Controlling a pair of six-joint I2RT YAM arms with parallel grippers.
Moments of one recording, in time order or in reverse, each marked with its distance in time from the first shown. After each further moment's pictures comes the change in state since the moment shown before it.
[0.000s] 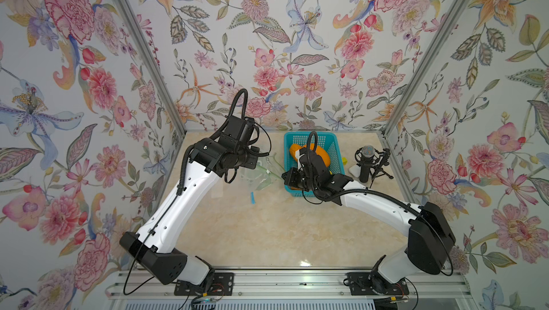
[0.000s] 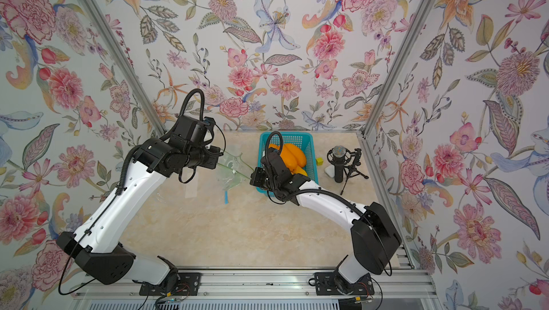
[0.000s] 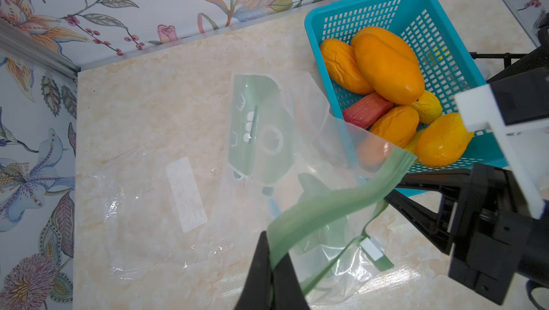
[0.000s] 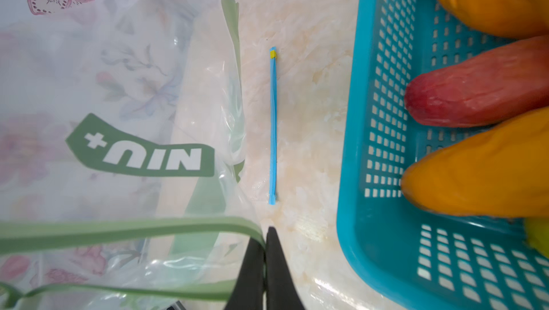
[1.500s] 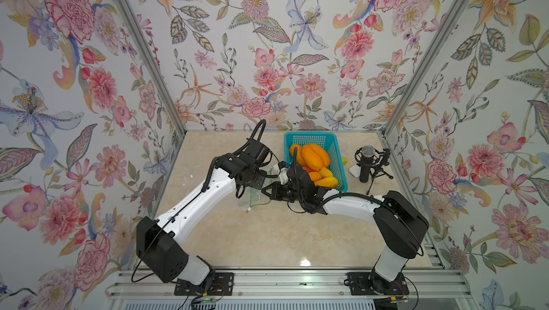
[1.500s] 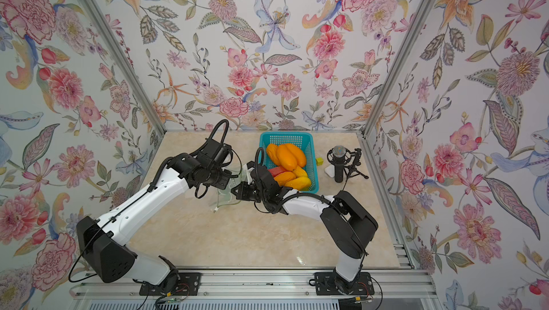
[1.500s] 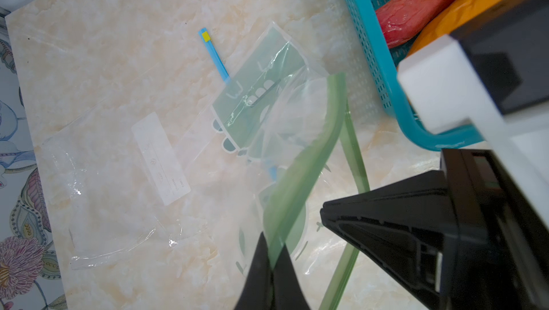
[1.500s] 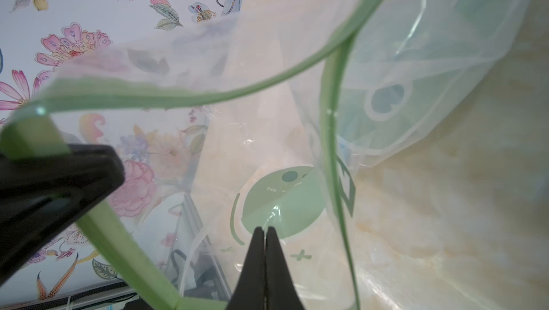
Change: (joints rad) left arm -0.062 0.020 -0.352 0.114 -0.021 0.005; right arm 0.069 0.153 -0.119 0.394 -0.237 0.021
